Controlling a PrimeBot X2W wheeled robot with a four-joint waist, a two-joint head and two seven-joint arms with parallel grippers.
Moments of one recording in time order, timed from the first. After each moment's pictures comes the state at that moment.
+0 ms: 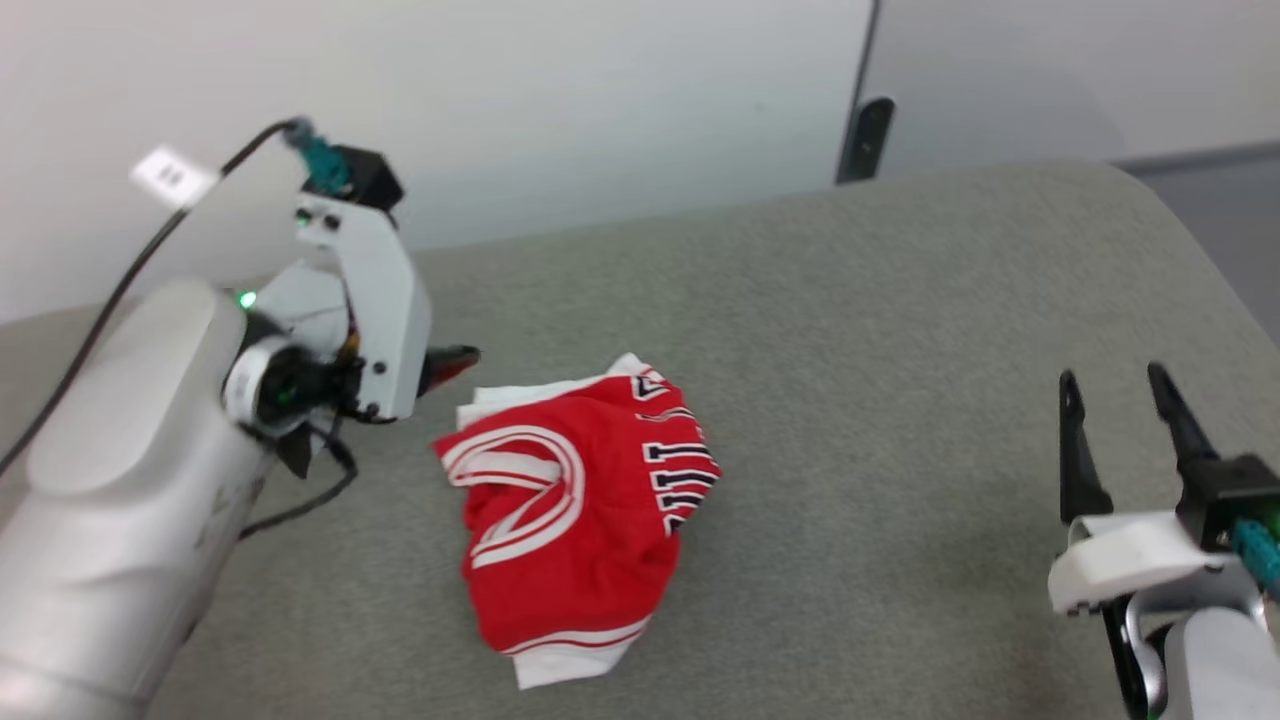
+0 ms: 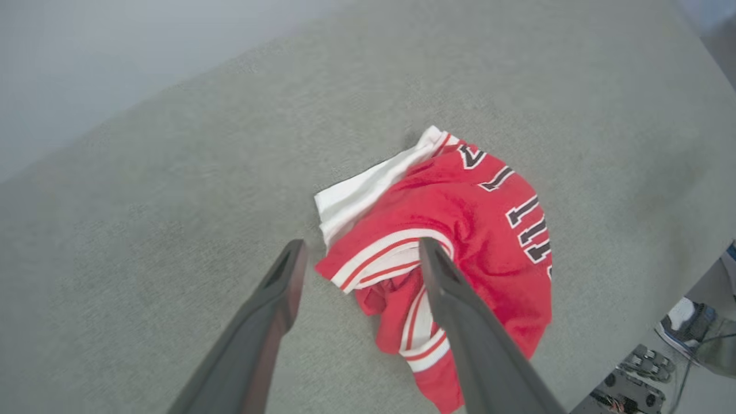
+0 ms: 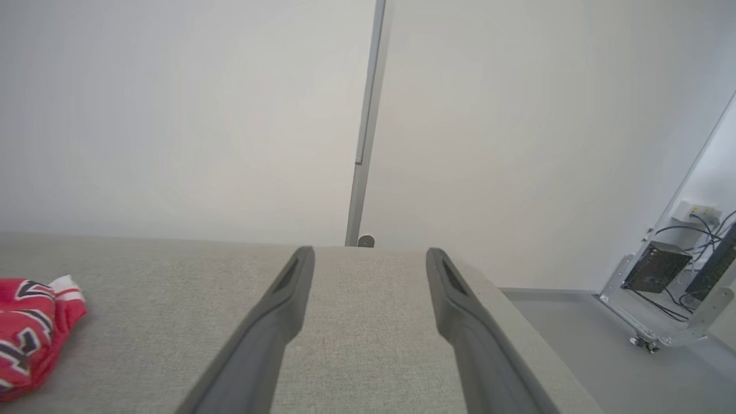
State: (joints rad) left arm -0.93 0.49 -0.61 0.51 -0.90 -0.09 0.92; right arm -0.28 -0.05 -0.15 0.30 -0.10 0.13 -0.26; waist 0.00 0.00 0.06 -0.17
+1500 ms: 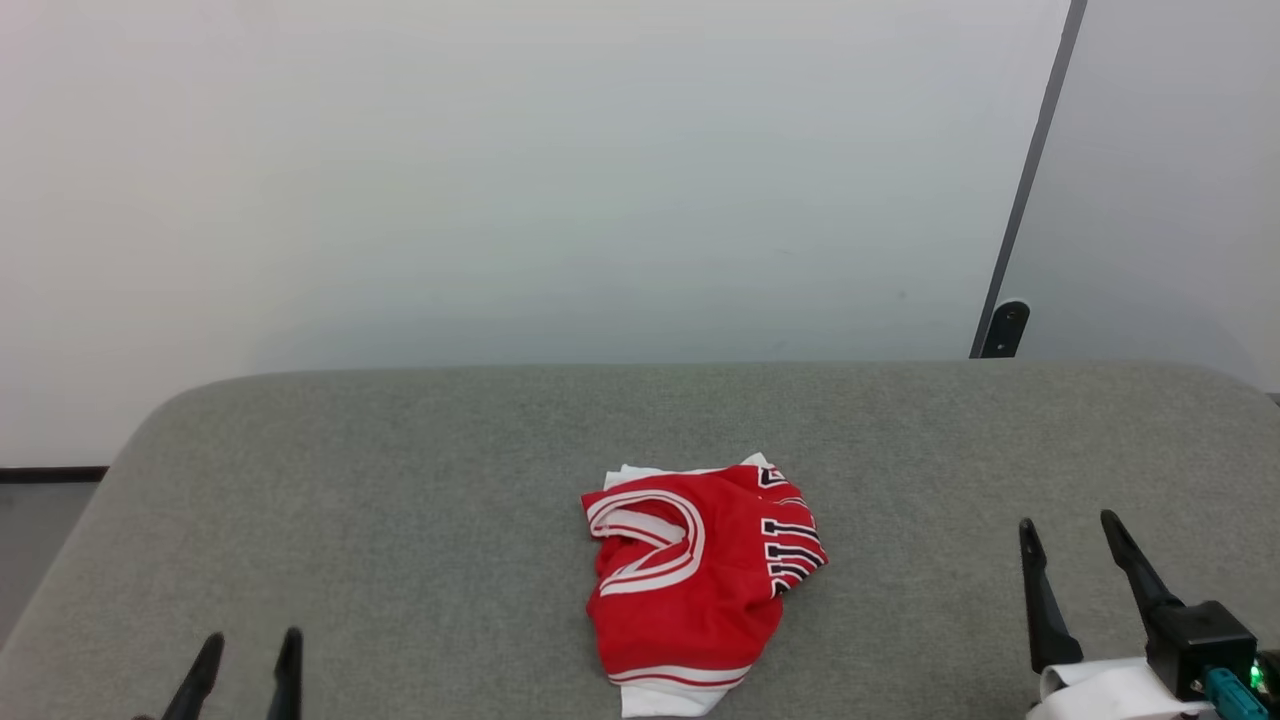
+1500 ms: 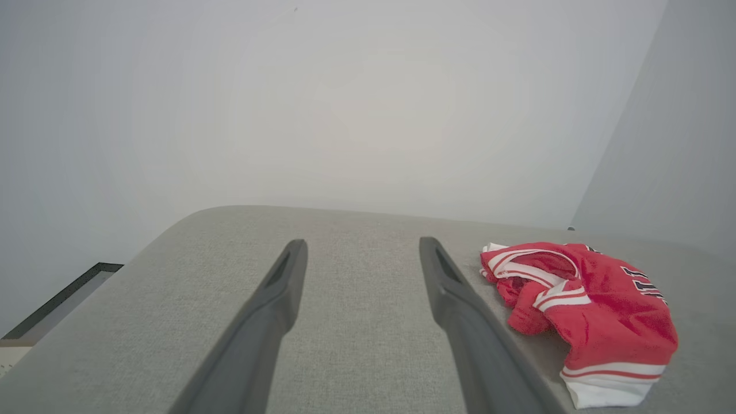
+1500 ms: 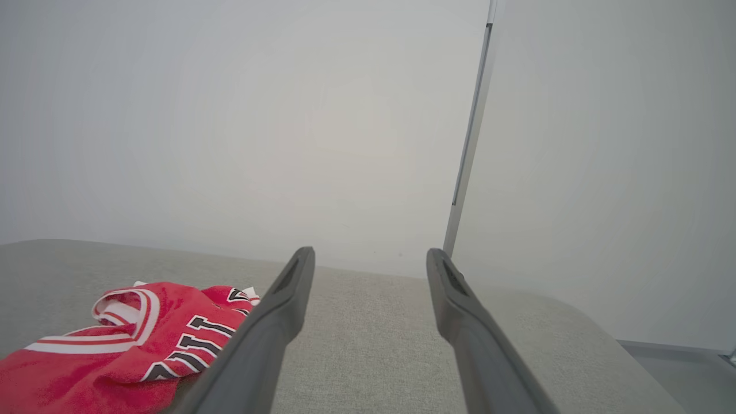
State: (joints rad) left arm 0.22 0.41 -0.06 0.06 -0.51 -0.01 -0.26; right arm -0.02 -0.05 -0.07 0.19 -0.02 0.13 -0.26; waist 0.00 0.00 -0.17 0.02
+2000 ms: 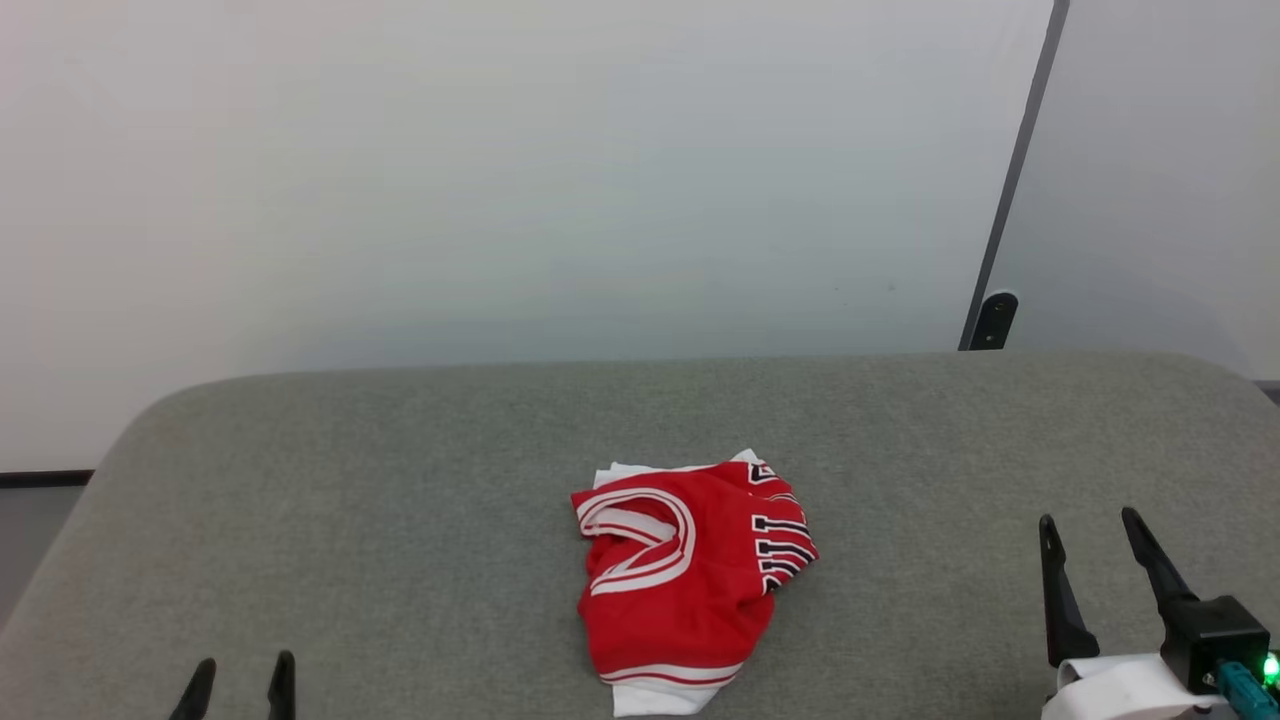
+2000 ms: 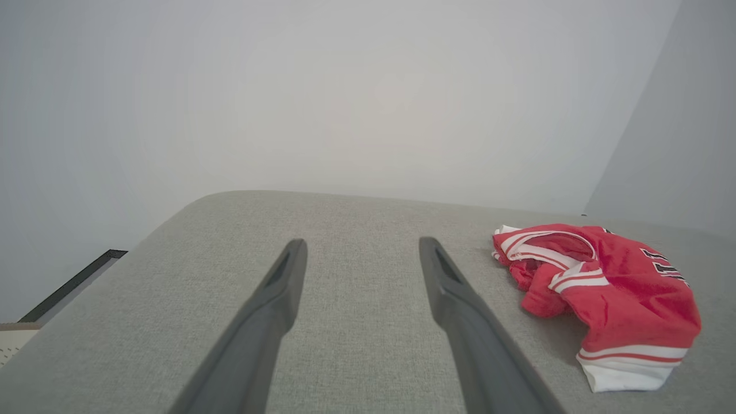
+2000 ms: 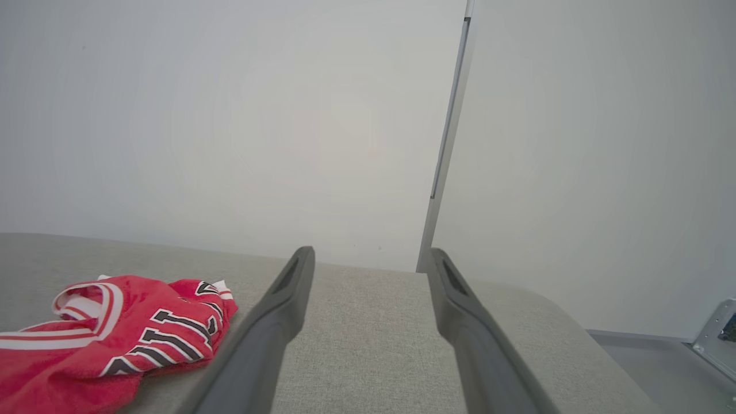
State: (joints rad) left arm 0.23 0.32 0.04 0.11 -0.42 -0.09 -0.26; right arm -0.03 -0.05 -0.11 0.21 -0.05 0.13 -0.26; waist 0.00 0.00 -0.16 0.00
